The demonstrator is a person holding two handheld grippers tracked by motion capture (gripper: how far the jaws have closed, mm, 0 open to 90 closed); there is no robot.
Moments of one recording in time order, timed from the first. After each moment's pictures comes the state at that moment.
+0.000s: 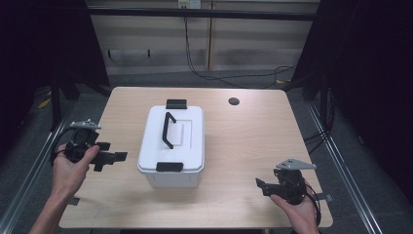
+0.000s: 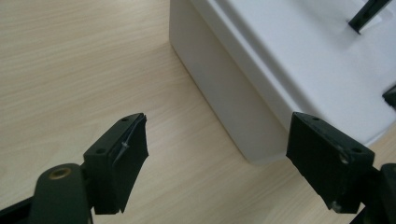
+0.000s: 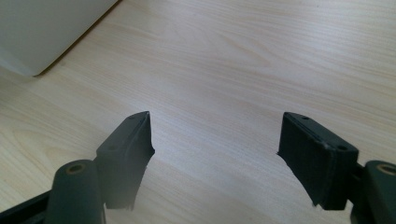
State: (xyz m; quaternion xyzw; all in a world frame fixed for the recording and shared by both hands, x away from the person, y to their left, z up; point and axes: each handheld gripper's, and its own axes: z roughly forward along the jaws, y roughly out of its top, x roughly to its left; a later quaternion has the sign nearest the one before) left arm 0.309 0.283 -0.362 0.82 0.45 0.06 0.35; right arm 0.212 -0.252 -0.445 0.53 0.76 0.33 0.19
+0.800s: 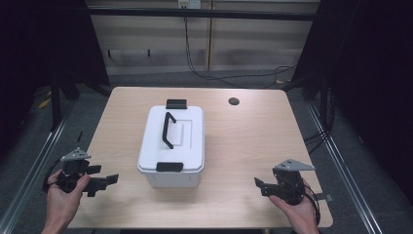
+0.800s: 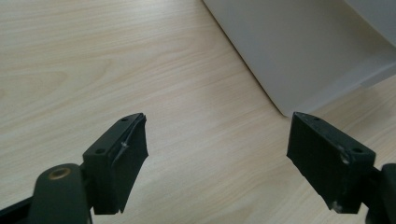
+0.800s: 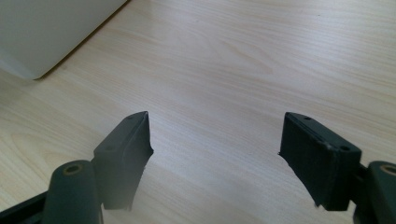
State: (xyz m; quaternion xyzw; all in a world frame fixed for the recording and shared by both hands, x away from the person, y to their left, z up) left arm 0.269 0.313 -0.426 0.80 0.48 0.09 0.36; right arm 0.211 -0.248 -0.448 0.52 0.76 0.34 0.20
